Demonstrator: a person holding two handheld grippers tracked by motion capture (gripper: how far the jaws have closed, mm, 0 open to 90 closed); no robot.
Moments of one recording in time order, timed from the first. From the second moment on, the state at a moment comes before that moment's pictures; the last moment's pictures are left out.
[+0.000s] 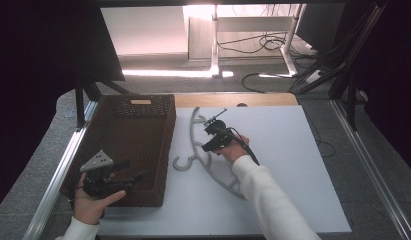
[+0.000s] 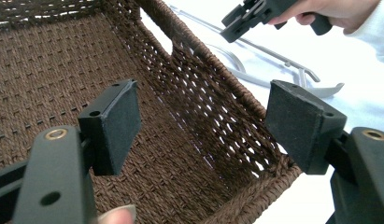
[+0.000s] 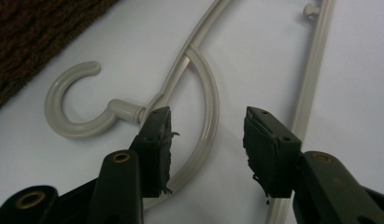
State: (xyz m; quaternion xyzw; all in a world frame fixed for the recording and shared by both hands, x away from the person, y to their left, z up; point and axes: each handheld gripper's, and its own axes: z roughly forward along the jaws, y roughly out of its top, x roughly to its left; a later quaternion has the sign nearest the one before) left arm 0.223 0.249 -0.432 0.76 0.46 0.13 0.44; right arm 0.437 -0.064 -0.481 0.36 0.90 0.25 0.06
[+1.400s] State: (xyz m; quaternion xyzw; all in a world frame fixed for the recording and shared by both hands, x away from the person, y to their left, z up) left arm 0.225 0.250 -0.435 0.76 0.46 0.13 0.44; right arm 0.452 -0.050 -0.503 0.41 0.89 0.19 0.05
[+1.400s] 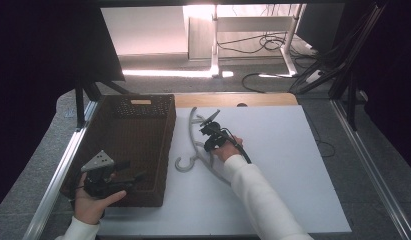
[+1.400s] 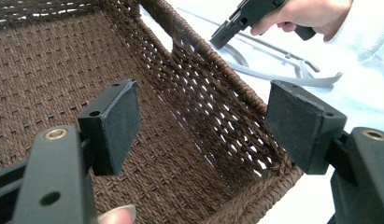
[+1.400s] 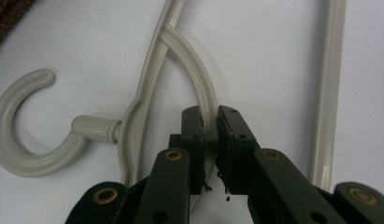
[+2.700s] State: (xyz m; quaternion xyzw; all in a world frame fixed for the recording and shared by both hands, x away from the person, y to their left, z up) left arm 0.225 0.249 -0.434 0.76 0.46 0.13 0.44; right arm 0.443 -0.096 -0.434 0.41 0.84 0.36 -0.02
